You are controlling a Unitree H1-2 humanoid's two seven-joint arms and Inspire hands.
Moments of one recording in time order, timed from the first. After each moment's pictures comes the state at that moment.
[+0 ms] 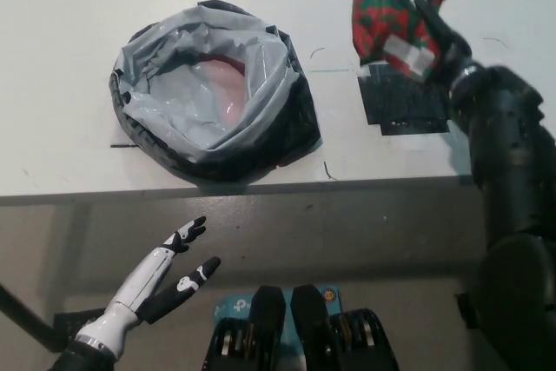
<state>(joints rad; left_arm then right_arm) -0.12 0.30 -0.14 0.09 0.25 -0.09 -0.19 -1.12 -0.05 -0.66 0.96 0.32 0.42 0.24</state>
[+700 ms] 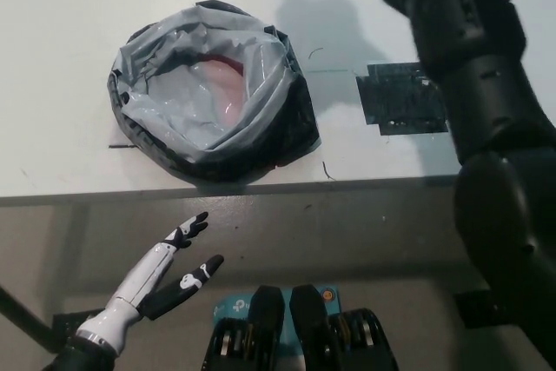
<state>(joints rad) -0.14 0.30 -0.14 0.08 0.24 -0.09 -0.20 -1.43 -0.02 -0.27 1.08 0.38 0.46 0.24</state>
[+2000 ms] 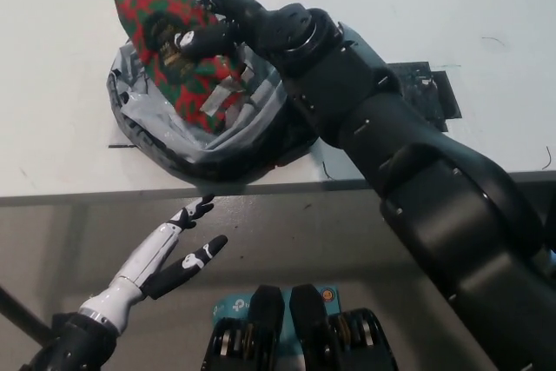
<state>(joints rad) -0.19 0.31 -0.14 0.07 0.25 -0.07 -0.23 -1.47 0.13 0.27 1.36 -0.07 0.14 0.15</state>
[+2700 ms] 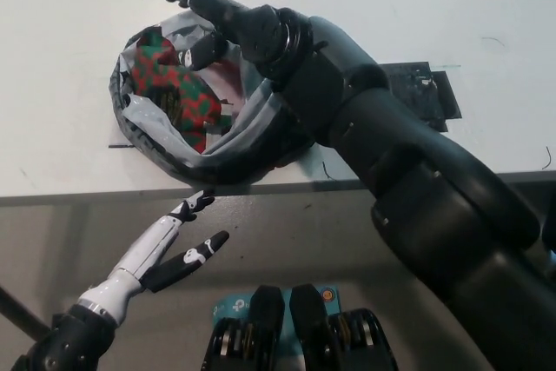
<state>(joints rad) -0.22 0.31 -0.15 0.07 0.25 -0.08 -0.25 -1.49 0.13 0.46 1.37 -0.25 0.06 0.19</state>
